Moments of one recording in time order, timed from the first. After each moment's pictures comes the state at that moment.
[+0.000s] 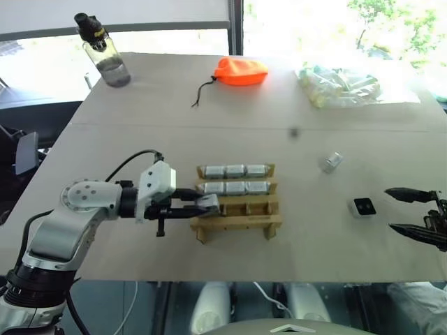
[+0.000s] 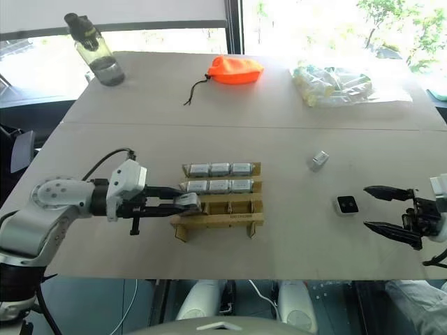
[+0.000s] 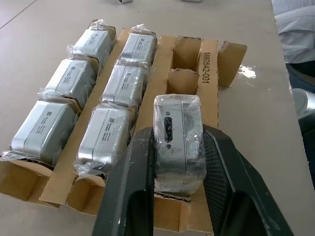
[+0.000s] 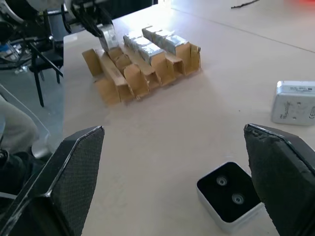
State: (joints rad) left arm -0.15 0.92 0.05 -0.30 -0.47 0.37 -1.27; right arm -0.01 -1.14 0.02 0.39 1.14 -0.14 1.56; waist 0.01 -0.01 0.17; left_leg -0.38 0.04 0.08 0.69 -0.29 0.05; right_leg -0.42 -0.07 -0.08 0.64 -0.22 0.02
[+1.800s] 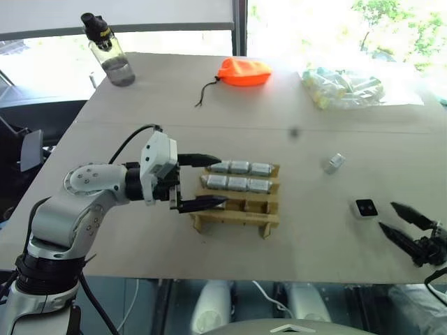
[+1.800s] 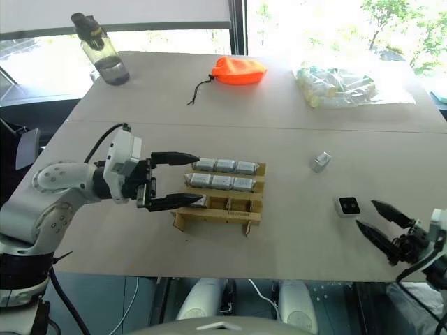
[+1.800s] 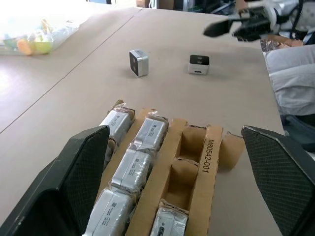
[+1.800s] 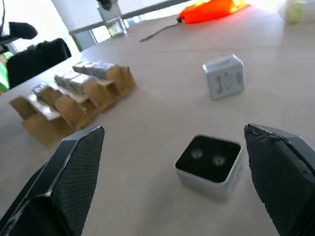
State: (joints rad) left arm -0.29 0.85 0.10 -0.39 -0.66 0.54 -1.13; right arm 0.34 -0.64 -0.37 0.06 0.88 -0.02 1.14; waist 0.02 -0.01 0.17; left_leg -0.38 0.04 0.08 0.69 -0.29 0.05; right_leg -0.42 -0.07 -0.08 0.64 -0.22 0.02
